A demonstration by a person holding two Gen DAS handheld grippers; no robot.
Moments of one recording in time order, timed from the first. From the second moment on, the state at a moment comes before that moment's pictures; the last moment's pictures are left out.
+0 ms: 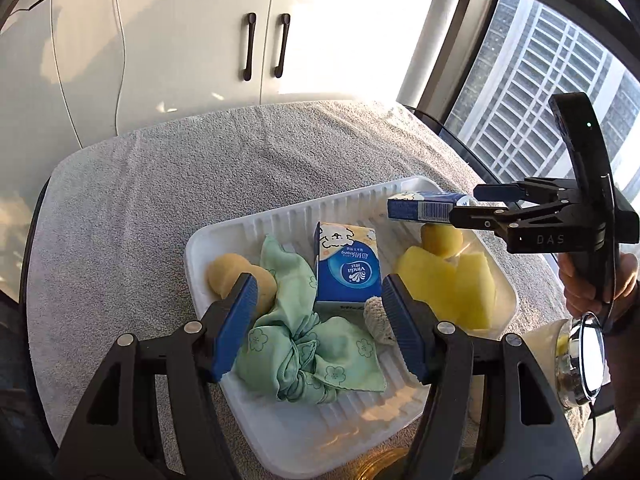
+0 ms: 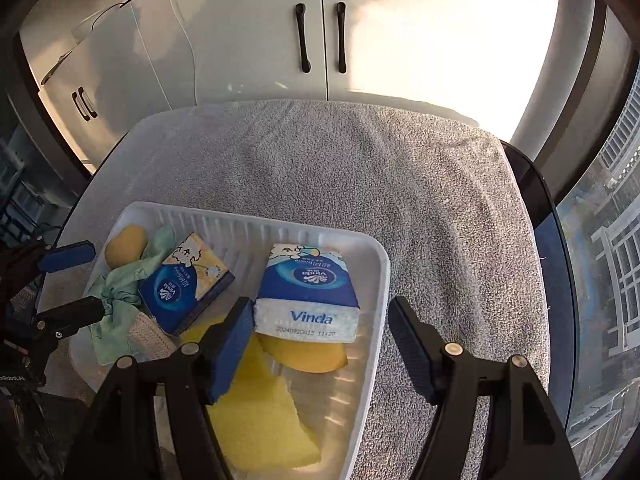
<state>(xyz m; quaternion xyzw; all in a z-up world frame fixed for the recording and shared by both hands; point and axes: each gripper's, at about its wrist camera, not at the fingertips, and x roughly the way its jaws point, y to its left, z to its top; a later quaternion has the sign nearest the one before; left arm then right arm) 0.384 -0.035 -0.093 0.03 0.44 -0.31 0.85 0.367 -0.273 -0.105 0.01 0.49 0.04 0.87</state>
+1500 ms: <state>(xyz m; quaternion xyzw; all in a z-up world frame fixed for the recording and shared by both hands) 0.126 0.112 -0.152 0.09 0.39 -0.11 0.91 0.055 -0.340 -0.153 0.07 0.47 -0.04 0.88</state>
